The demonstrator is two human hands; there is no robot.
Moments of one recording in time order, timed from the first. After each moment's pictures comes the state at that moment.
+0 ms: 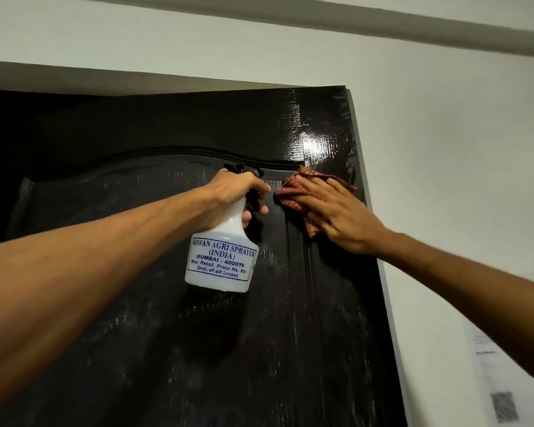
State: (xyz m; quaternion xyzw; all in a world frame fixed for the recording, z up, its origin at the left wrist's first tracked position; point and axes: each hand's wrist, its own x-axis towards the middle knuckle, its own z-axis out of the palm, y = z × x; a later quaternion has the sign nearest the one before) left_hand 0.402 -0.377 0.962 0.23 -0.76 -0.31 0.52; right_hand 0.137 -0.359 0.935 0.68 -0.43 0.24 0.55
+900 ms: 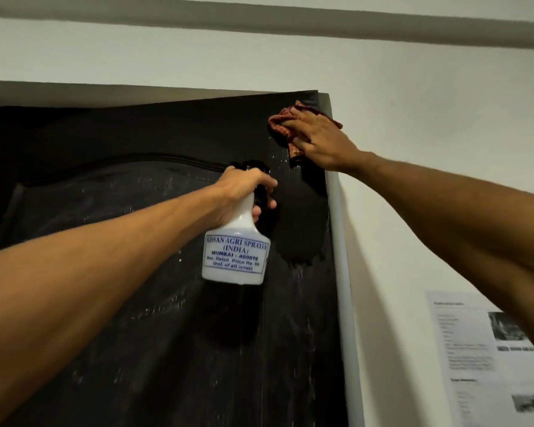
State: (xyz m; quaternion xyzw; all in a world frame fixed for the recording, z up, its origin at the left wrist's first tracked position) left_hand 0.310 -0.346 0.971 0.22 -0.73 -0.32 0.57; right_hand 0.098 -0.323 1.083 0.66 -0.44 0.28 0.54
